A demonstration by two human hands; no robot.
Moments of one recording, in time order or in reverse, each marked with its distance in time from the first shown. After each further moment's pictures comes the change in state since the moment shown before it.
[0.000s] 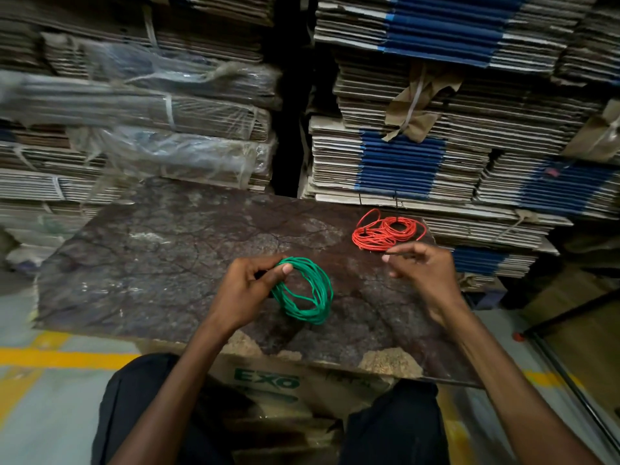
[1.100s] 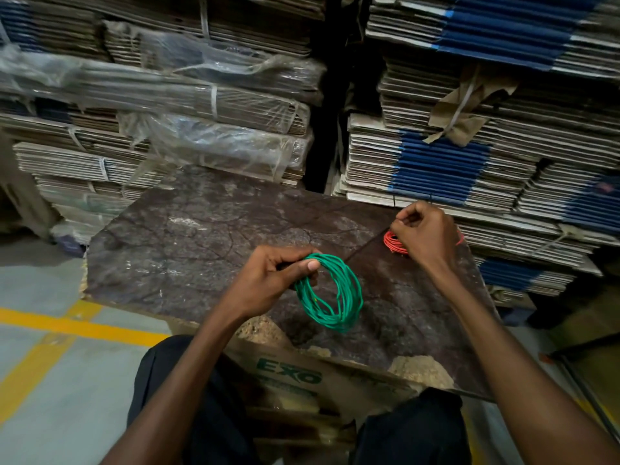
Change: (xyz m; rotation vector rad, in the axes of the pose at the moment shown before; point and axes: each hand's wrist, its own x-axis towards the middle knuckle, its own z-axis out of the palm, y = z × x) left_hand -0.015 0.032 -0.023 -0.211 -0.061 -0.014; right_hand 0.047 -0.037 0.064 -0.675 0.171 -0.314
